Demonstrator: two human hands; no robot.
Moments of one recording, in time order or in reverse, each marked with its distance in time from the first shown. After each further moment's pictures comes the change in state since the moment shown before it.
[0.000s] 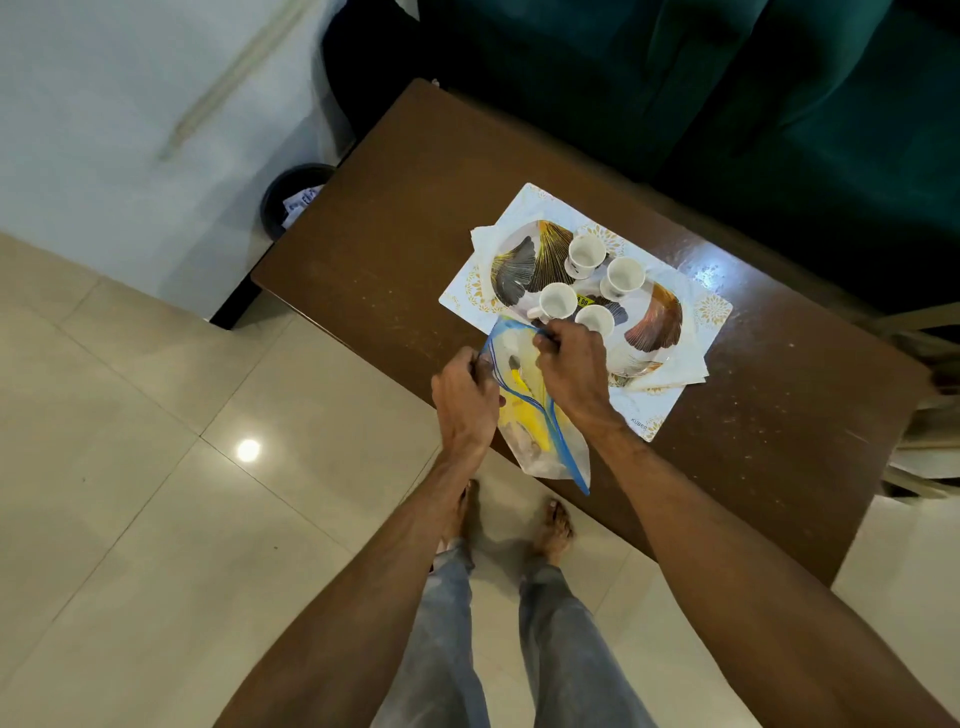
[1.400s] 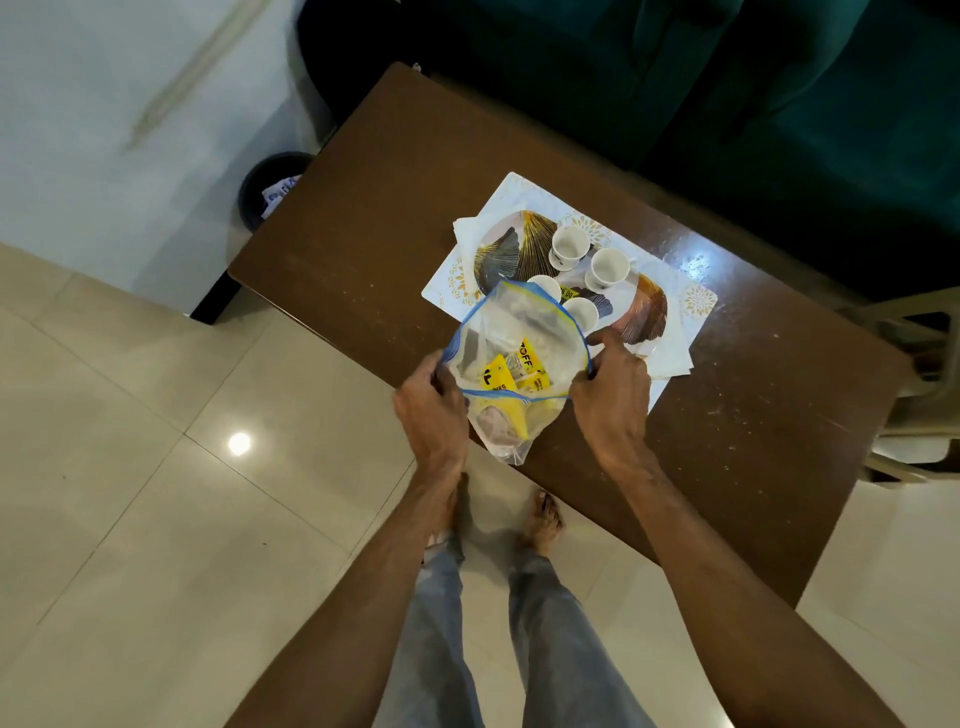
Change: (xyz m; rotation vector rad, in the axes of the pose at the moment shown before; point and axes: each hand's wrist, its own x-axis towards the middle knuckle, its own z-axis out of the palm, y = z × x) left_hand -0.011 -0.011 -0.006 -0.035 0.187 0.047; right_hand -0.034 0.027 -0.046 -0.113 0.106 0.128
